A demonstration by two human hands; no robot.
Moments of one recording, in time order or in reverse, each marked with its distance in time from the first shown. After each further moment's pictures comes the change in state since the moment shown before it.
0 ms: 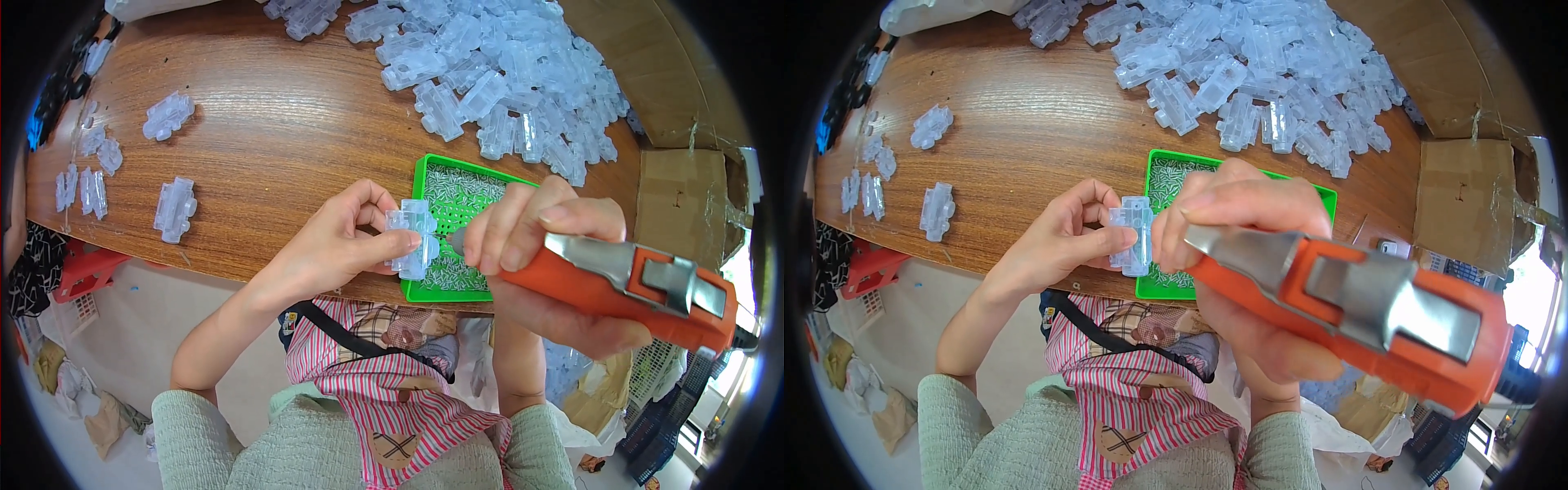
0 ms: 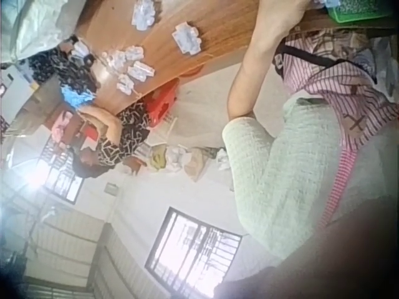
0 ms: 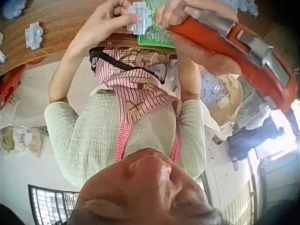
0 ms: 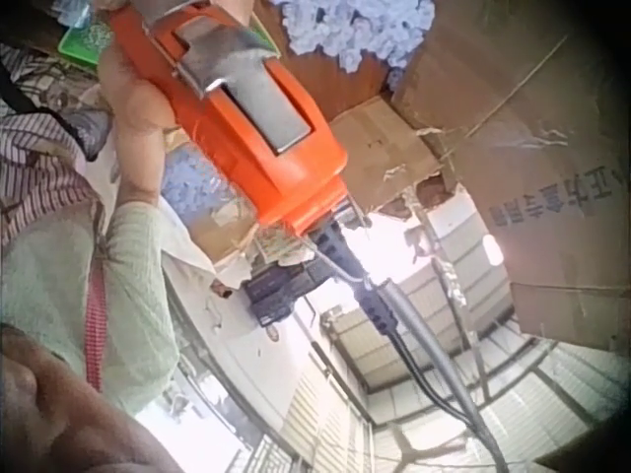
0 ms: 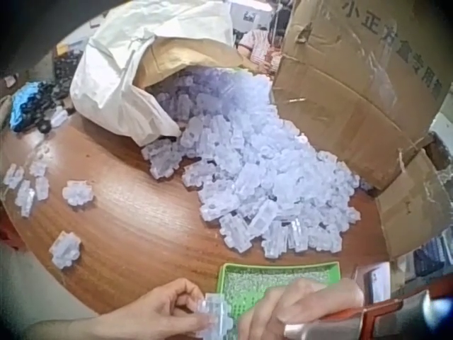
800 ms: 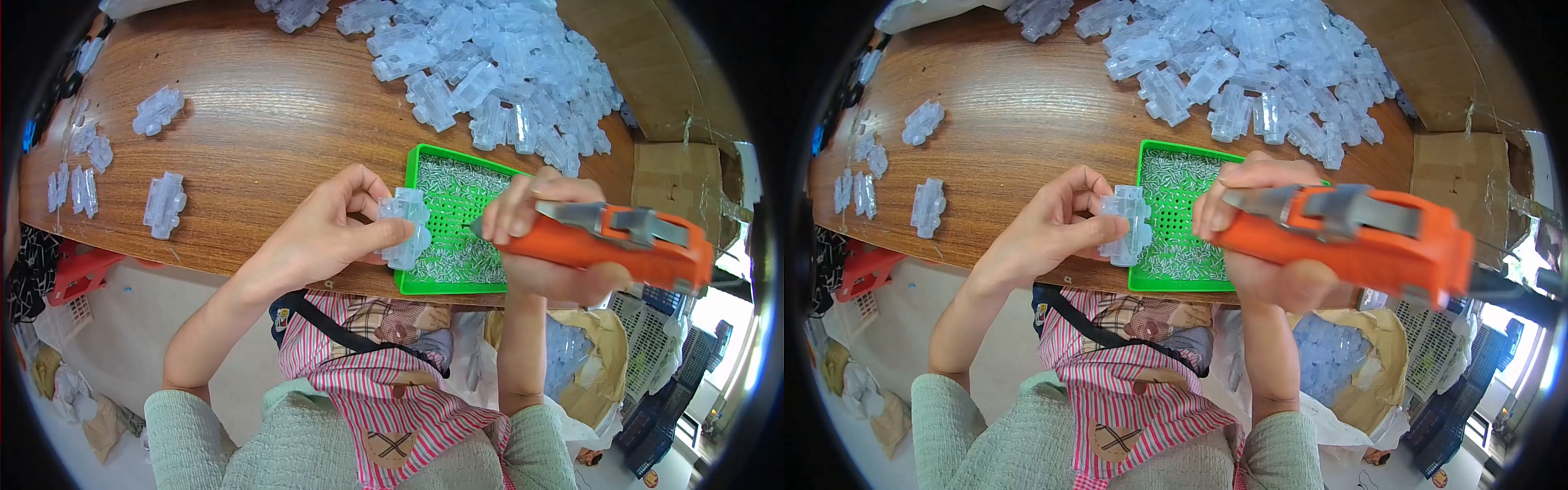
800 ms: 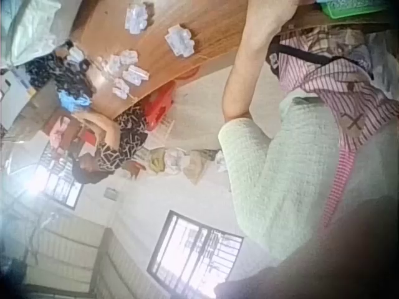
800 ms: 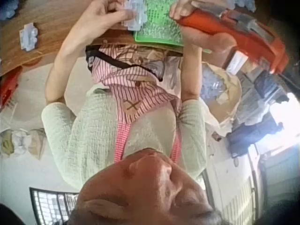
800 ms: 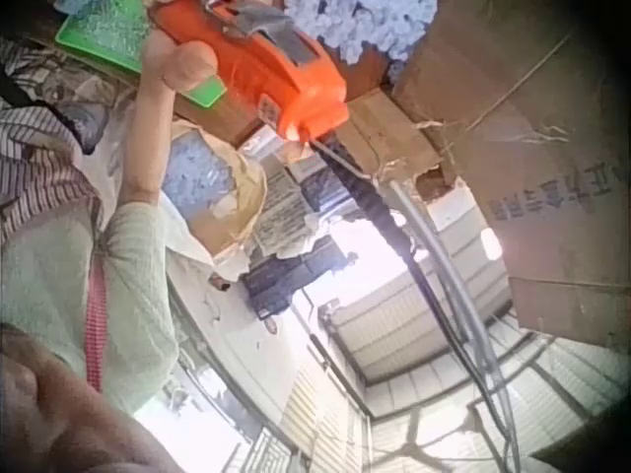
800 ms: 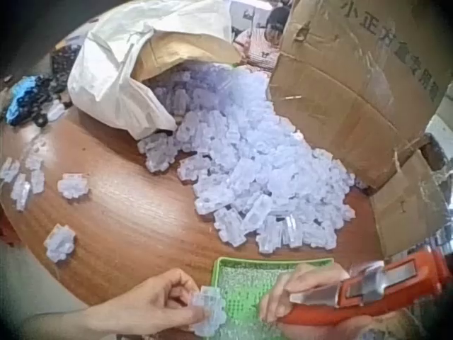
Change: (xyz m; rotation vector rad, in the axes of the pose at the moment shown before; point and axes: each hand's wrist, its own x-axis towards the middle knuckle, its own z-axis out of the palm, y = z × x) left_hand 0.000 0.007 0.001 0.152 0.017 -0.037; right_hand -0.027 0.002 -0.030 -0.091 0.148 0.088
